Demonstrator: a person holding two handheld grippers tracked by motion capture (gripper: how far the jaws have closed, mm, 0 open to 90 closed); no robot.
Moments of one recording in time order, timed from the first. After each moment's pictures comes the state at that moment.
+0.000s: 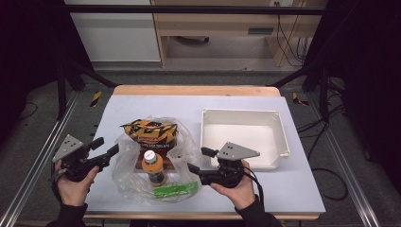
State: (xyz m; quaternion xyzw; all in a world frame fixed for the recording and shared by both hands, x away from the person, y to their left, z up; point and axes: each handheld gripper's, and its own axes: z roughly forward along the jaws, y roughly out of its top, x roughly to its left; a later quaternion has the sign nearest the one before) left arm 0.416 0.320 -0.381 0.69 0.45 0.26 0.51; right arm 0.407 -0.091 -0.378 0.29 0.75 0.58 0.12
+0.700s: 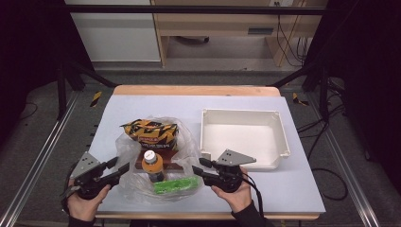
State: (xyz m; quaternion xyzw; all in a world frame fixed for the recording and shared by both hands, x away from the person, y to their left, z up) left arm 0.387 0.292 -0.407 0.74 0.43 0.22 0.47; right arm 0.408 -0.095 -0.413 0.32 0.76 0.55 0.11
